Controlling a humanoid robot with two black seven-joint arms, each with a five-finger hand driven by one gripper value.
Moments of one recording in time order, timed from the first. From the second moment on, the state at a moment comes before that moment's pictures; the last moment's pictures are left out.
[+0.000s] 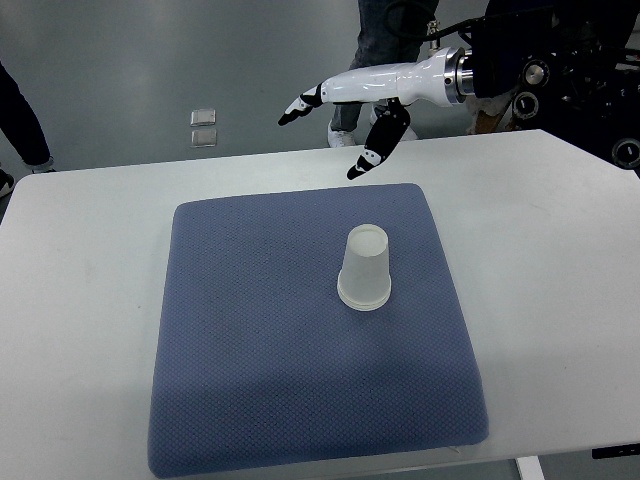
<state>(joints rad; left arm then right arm) 0.00 0.00 0.07 -0.13 -0.04 0.04 -0.18 1.35 -0.41 0.26 0.99 -1.32 0.41 0.38</state>
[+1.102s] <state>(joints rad) 0.00 0.00 0.07 -0.13 -0.04 0.04 -0.18 1.08 -0.18 0.35 0.67 0.02 -0.08 0.31</state>
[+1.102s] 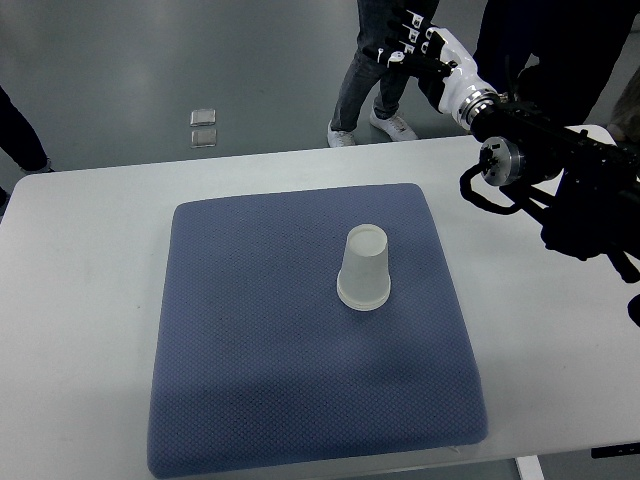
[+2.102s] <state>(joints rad) 0.00 0.00 0.07 -0.13 -0.04 0.04 -0.18 0.94 -0.11 0.54 0.56 0.09 -0.07 0.39</state>
